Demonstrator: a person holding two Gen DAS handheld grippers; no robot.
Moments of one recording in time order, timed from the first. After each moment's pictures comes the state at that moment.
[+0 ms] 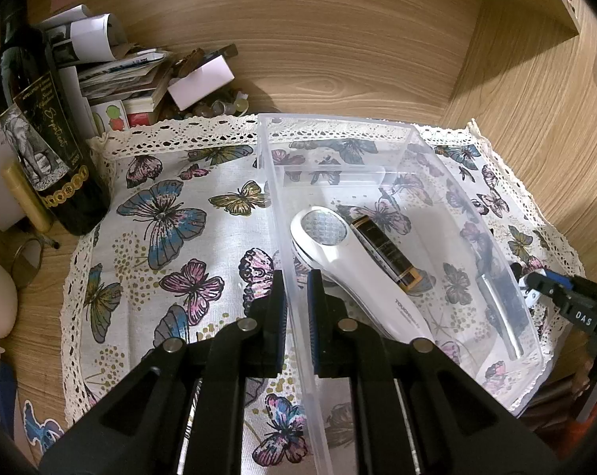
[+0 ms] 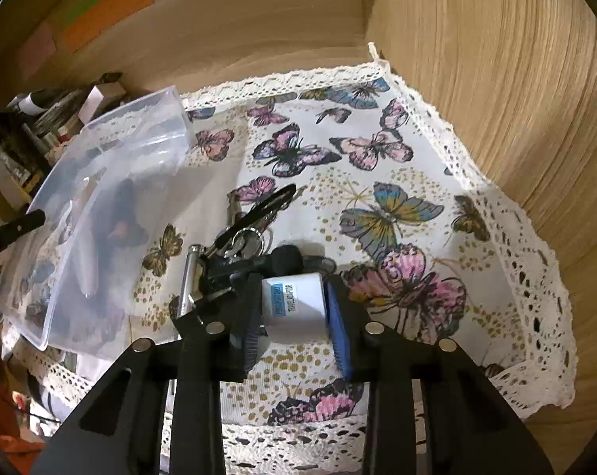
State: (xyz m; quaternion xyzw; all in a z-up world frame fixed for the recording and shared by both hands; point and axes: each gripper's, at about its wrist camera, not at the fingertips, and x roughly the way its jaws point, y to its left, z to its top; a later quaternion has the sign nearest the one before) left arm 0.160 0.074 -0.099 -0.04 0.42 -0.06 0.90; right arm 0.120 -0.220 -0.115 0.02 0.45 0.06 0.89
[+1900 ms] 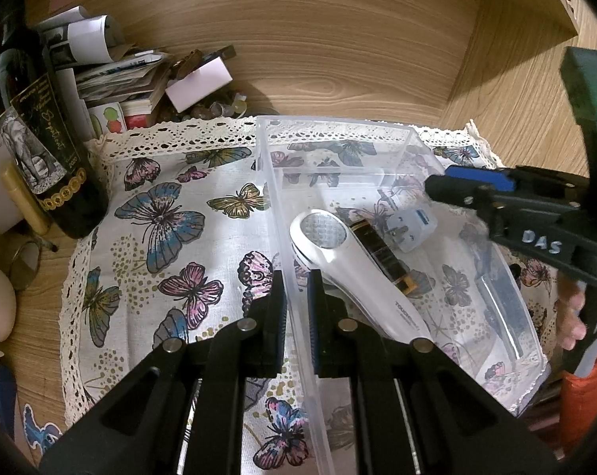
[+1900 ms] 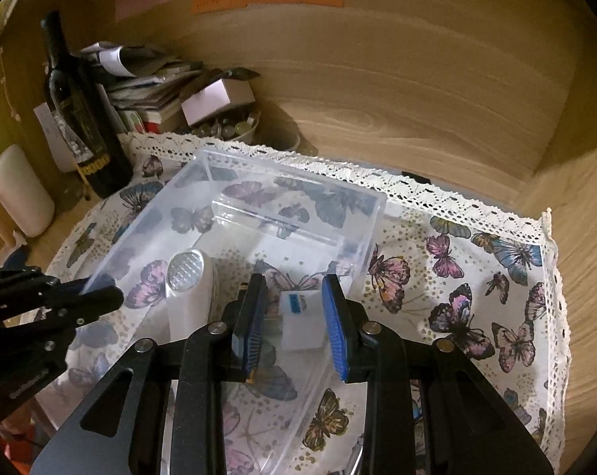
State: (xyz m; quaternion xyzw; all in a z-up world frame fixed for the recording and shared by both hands) left arm 0.163 0.079 -0.101 -0.04 0.42 -0.07 0.90; right arm 0.202 -0.070 -0.076 -0.10 0.41 0.20 0.88
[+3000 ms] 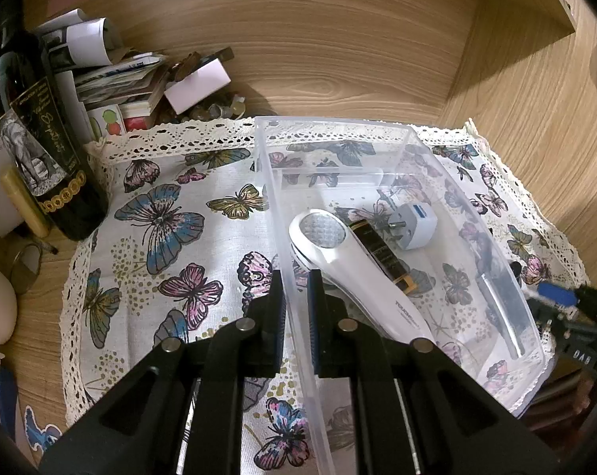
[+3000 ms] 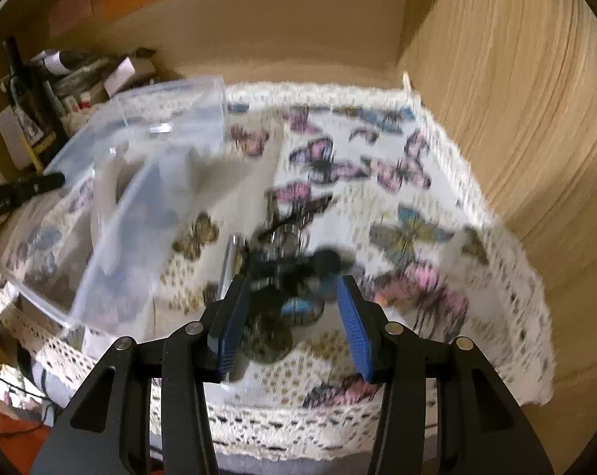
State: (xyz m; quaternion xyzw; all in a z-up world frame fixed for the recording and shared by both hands) left arm 0.161 0.078 -0.101 -0.04 0.42 -0.07 0.91; right arm 0.105 -0.187 -0.112 -0.04 0.46 0.07 0.89
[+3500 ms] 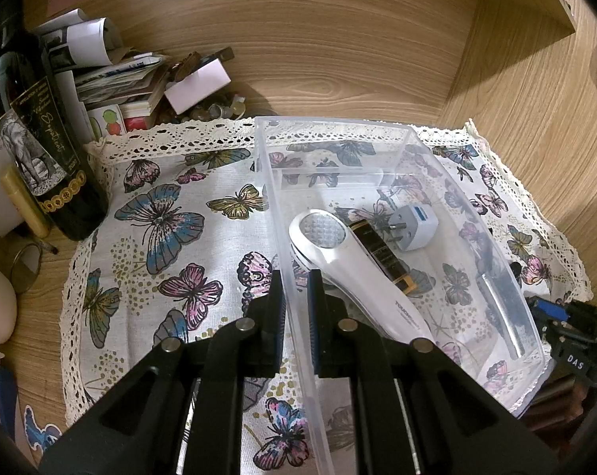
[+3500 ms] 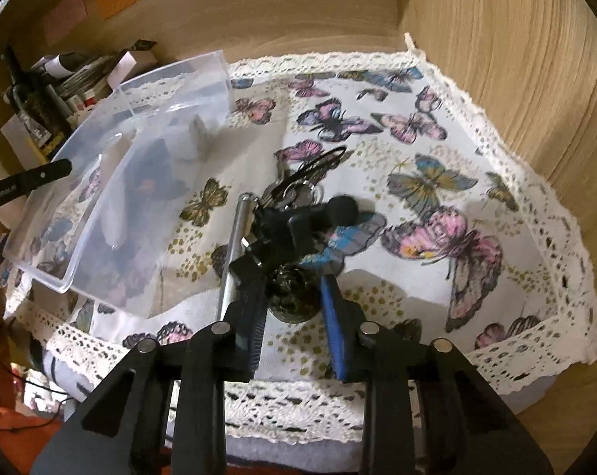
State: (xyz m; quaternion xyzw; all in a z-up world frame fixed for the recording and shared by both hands) left arm 0.161 0.077 -0.101 -0.04 0.42 -0.07 0.91; right arm 0.097 -0.191 -0.125 0.00 0.46 0.08 0.88
